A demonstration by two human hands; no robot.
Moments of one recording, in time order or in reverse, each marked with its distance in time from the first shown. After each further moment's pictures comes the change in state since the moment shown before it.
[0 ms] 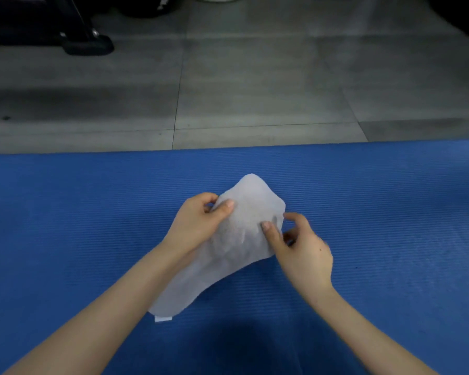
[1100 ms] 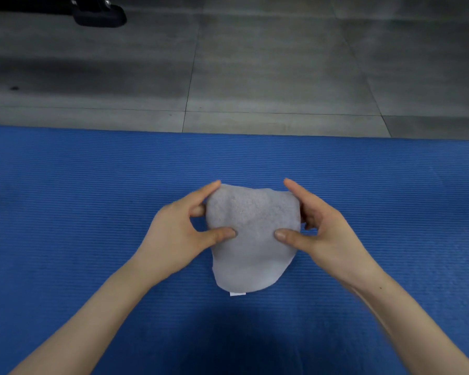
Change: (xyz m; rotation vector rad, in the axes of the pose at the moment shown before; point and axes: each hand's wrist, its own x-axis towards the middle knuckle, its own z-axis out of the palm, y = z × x) left_hand -0.035 -0.011 -0.032 0.190 -0.031 0.119; right_hand 0.016 -0.017 -0.040 0.411 -0.431 -0.201
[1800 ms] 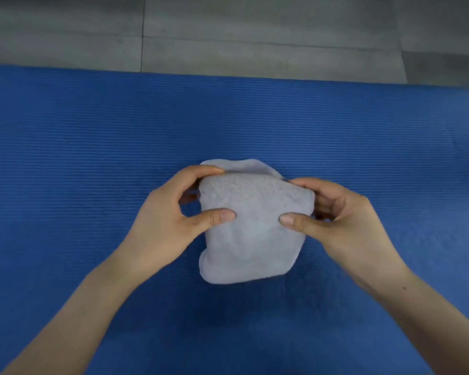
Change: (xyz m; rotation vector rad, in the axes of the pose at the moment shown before) left_hand 0.046 -0.009 0.018 -0.240 -0.152 -0.059; right_hand 0.029 0.008 -0.013 0.091 0.078 0.238
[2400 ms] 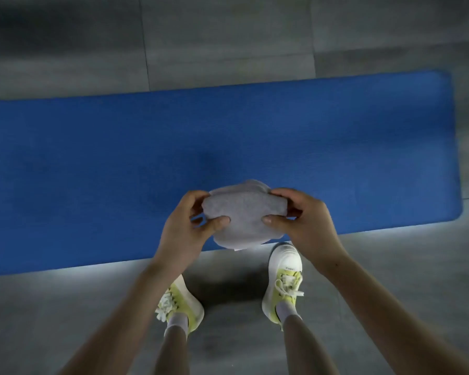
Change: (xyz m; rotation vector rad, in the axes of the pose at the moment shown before) left_hand -0.172 0.266 -0.002 0.002 -0.021 -0.381; right_hand -0.220 -0.192 -0.105 -0.179 0.044 0.232
